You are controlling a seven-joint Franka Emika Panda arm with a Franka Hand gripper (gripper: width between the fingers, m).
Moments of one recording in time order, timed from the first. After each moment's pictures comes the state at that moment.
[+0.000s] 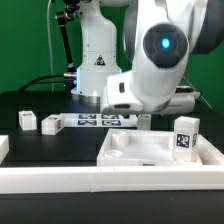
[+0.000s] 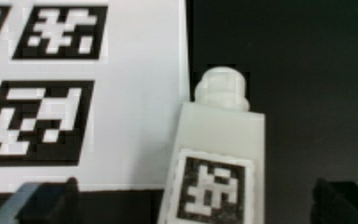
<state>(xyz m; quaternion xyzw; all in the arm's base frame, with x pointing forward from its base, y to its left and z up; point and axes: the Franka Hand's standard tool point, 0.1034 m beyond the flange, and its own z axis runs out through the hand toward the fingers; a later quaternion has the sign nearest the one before) 0.370 0.079 0.018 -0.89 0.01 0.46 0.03</state>
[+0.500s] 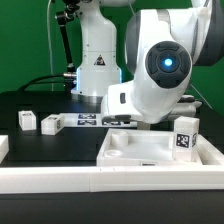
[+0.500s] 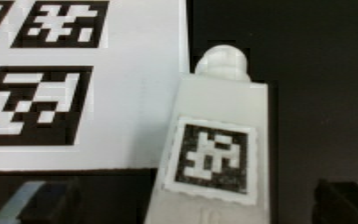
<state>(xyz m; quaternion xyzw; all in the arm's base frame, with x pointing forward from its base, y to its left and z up) 0.376 0.080 0.007 -0.88 0.01 0.47 0.03</state>
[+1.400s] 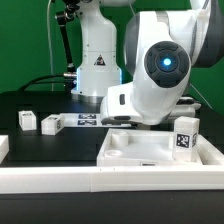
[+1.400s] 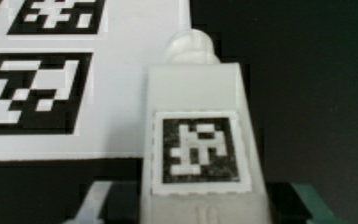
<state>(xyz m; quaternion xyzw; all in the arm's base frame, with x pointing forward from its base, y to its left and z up) 0.377 0.079 0.003 -0.89 0.01 0.46 0.03</state>
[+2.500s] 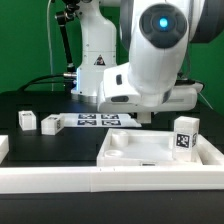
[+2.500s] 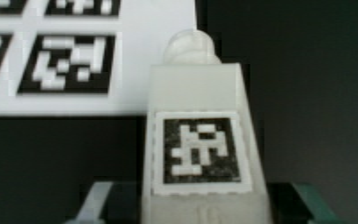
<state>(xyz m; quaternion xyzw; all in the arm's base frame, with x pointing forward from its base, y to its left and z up) 0.411 0.070 0.033 -0.93 0.01 0.36 0.04</state>
